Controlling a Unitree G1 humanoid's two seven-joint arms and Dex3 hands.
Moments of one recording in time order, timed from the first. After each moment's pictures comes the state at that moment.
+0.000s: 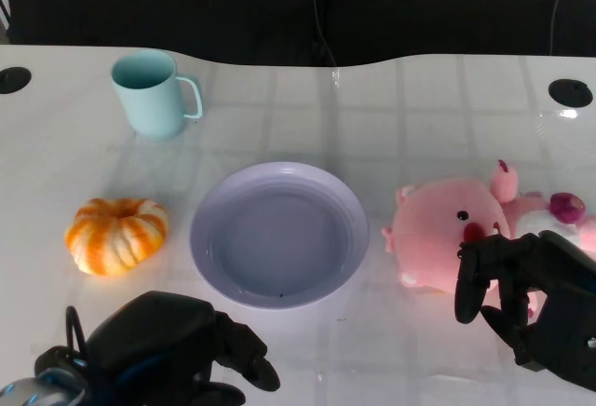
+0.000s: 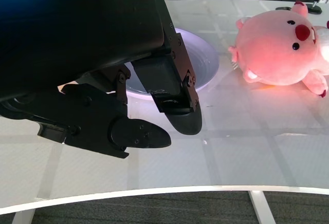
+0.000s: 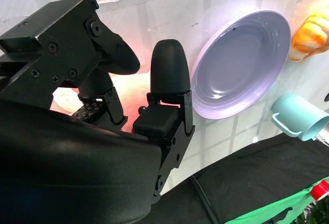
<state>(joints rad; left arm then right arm) 0.13 0.47 -0.27 -0.41 0.58 -0.06 -0.42 0.02 -0.38 0.13 -0.24 -0.29 0.09 0.37</state>
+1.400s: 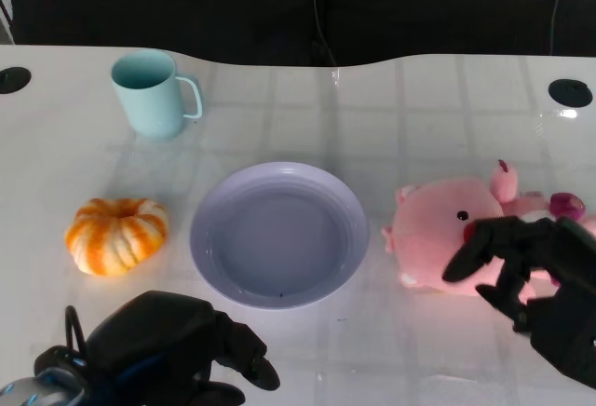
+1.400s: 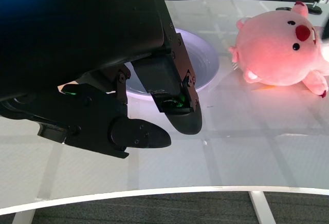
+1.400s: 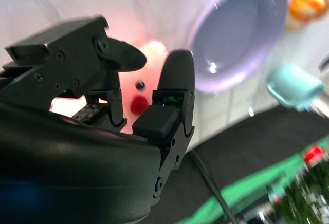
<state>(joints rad) 0.13 0.47 -0.27 -0.41 0.58 -0.06 -0.42 0.02 -0.35 0.10 -0.22 -0.31 0.03 0.24</state>
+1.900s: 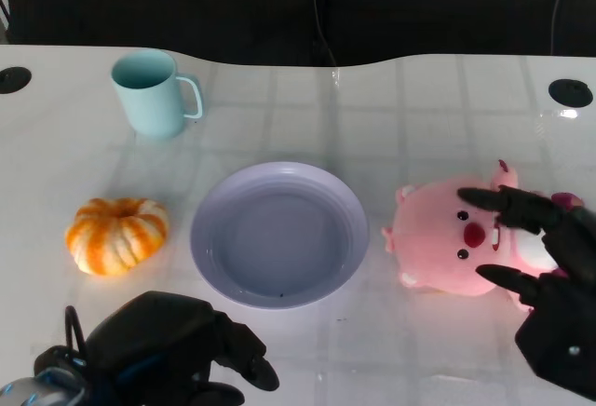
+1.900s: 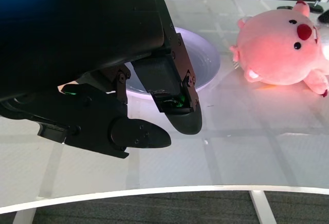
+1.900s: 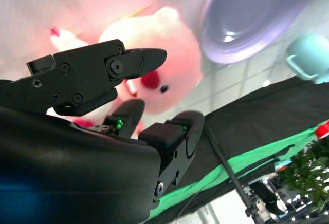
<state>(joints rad) 0.13 0.47 -0.27 -0.41 0.58 -0.06 -0.43 0.02 -0.34 0.09 -0.20 -0.47 0.02 0.12</state>
